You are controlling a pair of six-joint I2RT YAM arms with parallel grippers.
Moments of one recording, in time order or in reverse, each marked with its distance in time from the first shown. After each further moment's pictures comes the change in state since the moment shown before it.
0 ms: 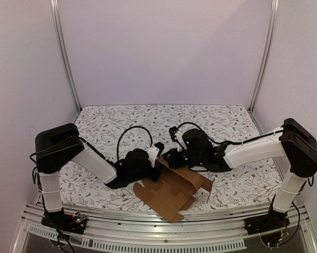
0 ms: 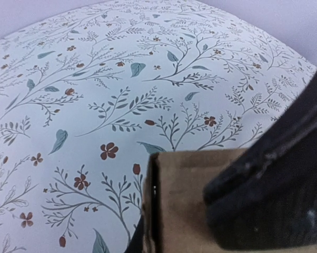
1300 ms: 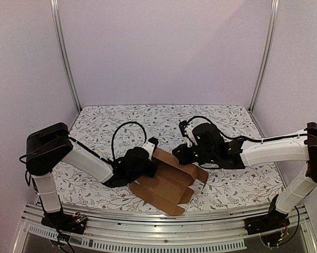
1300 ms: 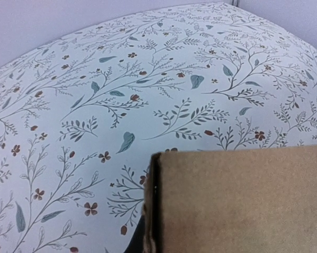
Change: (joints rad) left arm -0.026 -0.086 -0.001 -0.117 -0.256 0.007; right arm 0.003 -0.178 -0.038 -0.152 0.088 -0.012
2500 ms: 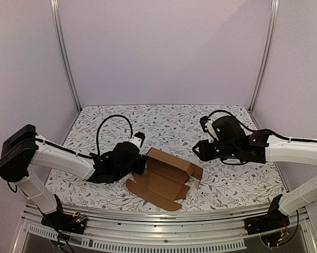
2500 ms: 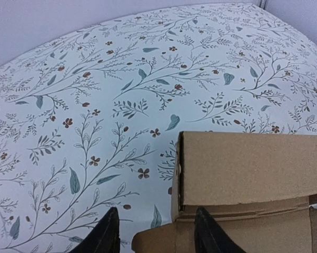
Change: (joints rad) left arm 0.000 -0.270 -0.053 -0.342 -0.104 -0.118; right arm -0.092 -0.258 -0.027 -0.359 0.085 -0.070
